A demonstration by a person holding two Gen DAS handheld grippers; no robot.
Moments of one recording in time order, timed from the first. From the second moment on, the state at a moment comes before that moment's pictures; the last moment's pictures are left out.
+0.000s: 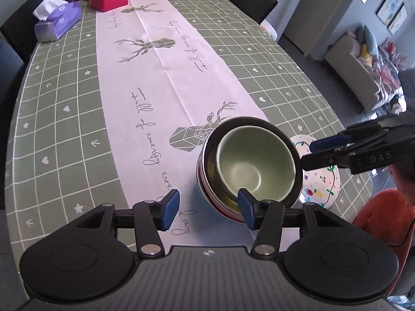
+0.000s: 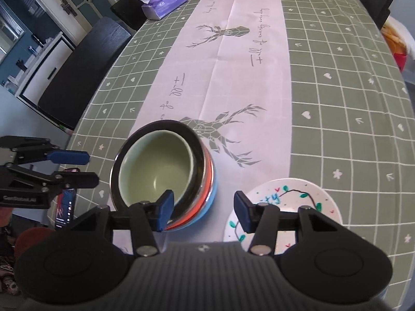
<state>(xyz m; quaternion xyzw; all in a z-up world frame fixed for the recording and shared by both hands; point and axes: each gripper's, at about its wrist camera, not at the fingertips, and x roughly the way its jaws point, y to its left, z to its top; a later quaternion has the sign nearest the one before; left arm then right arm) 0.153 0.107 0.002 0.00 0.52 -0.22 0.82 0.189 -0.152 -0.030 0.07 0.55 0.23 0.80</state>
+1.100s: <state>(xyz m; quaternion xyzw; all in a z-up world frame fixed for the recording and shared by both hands) 0.216 0.086 -0.060 -0.04 0.65 -0.23 0.72 0.229 -0.116 -0.077 0.07 0.64 0.20 0.74</state>
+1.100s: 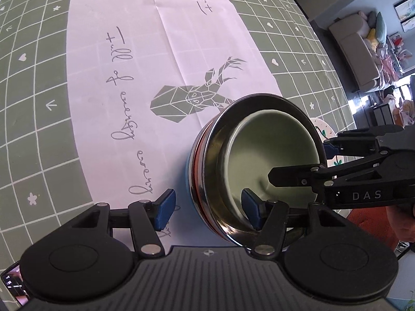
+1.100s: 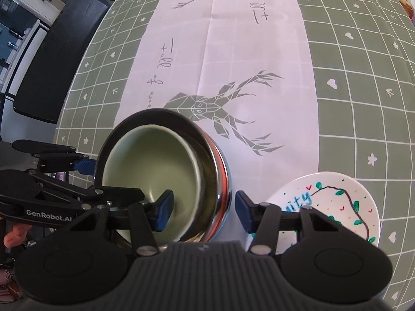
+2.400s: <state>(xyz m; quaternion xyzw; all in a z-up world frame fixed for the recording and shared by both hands) 0.213 0.084 -0.068 -0.07 0.66 -0.20 0.72 0.229 -0.108 -0.080 0.03 0.65 0.19 0.74</state>
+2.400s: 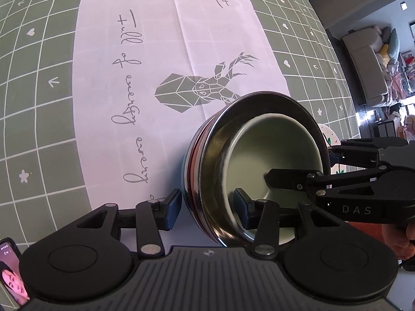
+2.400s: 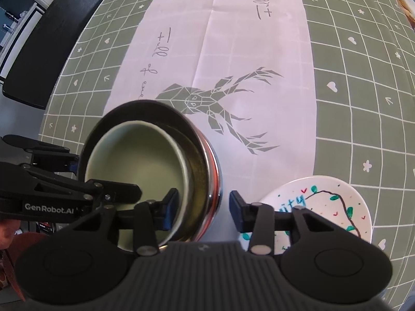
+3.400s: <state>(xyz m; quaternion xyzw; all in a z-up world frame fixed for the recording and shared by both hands) 0.206 0.091 -0.063 -0.11 0.66 -0.17 0.72 0.228 -0.108 -0.068 0.04 0.63 0.19 0.75</state>
